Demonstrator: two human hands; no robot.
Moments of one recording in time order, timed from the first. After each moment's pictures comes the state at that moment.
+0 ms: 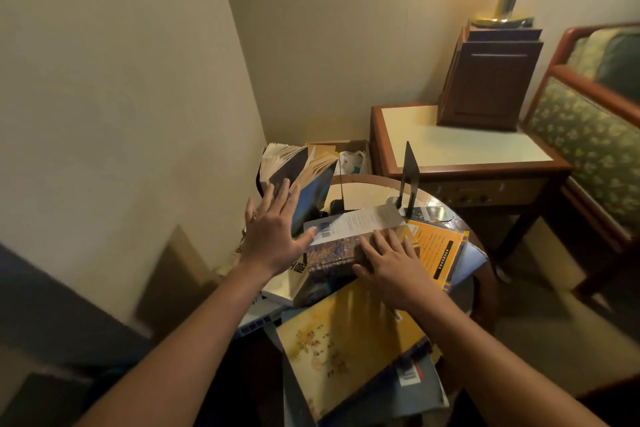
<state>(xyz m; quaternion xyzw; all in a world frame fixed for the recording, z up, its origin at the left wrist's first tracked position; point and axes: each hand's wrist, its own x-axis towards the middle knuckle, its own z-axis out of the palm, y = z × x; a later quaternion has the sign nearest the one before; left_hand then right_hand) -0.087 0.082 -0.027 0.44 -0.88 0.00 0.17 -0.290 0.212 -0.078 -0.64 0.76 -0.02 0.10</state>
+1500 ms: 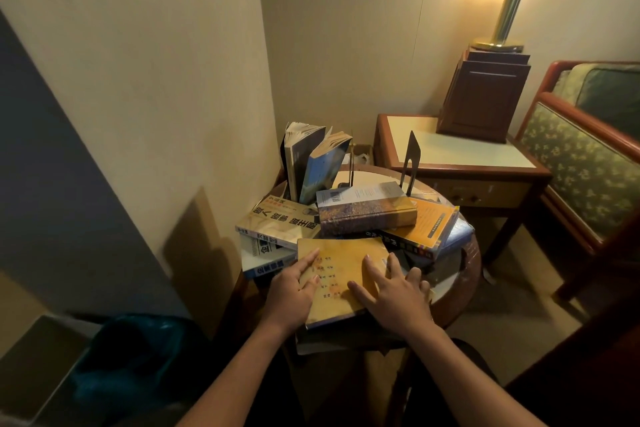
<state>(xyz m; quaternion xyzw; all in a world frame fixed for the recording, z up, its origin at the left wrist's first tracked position) -0.018 0.256 -0.107 0.50 -0.73 -0.39 0.26 -0.209 0.332 -0.110 -0.55 0.82 -0.04 0.15</state>
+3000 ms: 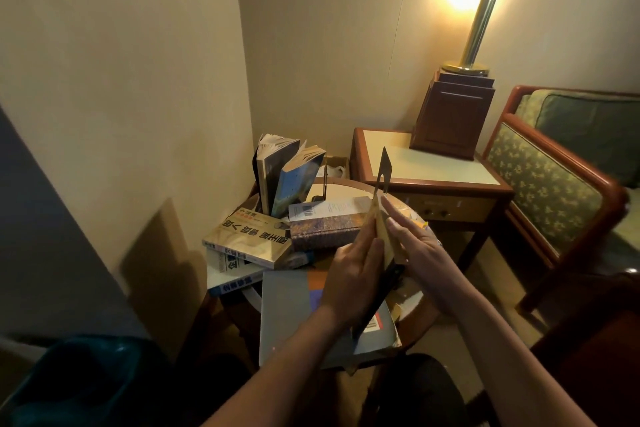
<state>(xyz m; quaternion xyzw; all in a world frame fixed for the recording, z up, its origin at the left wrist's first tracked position) -0.142 0.296 -0.035 0.32 -0.76 -0.44 0.35 -0.267 0.349 0.017 -0.46 0.61 -0.52 0.39</state>
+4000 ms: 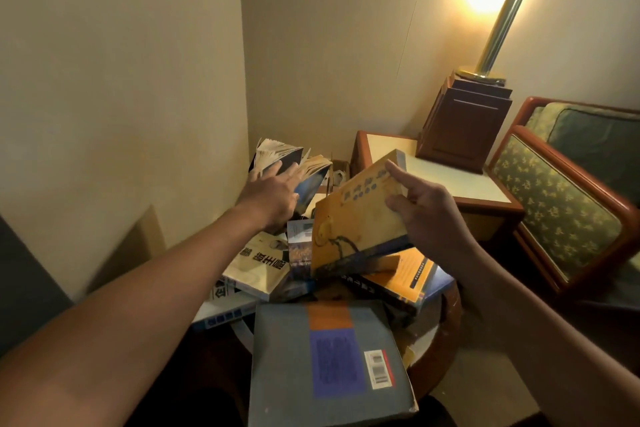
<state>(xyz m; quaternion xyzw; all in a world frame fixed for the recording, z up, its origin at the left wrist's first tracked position) -0.101 0.051 0.004 0.42 -0.91 0.00 0.08 -0.285 0.251 0.073 -0.55 0.69 -0.45 0.16</state>
